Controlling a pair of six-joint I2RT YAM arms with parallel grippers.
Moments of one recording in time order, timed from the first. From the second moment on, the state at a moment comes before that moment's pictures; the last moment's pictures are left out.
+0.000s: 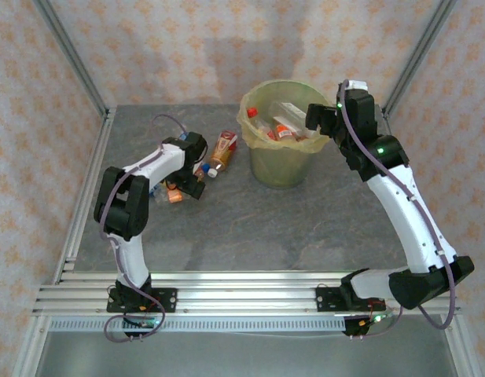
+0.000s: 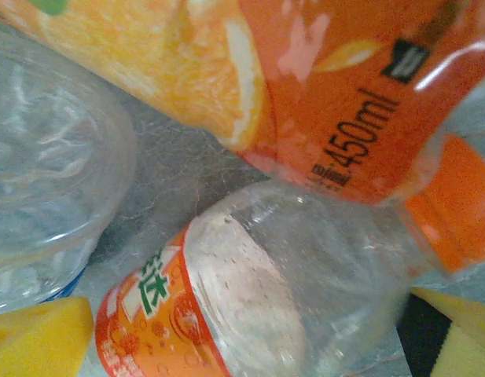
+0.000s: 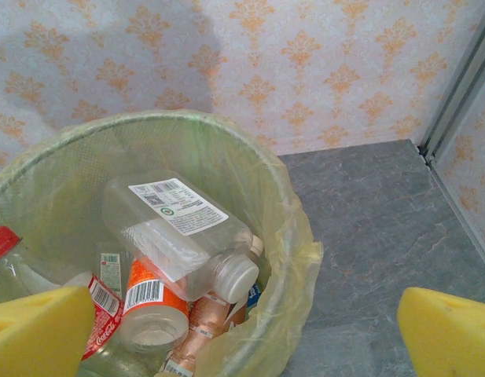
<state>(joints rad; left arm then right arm) -0.28 1.93 1.41 -1.03 -0.28 -0.01 0.38 1.31 1.61 -0.77 0.37 0.29</state>
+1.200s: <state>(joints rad) -0.39 1.60 1.14 -1.00 -0.18 -0.26 0.38 1.28 1.53 -0.76 0.36 0.32</state>
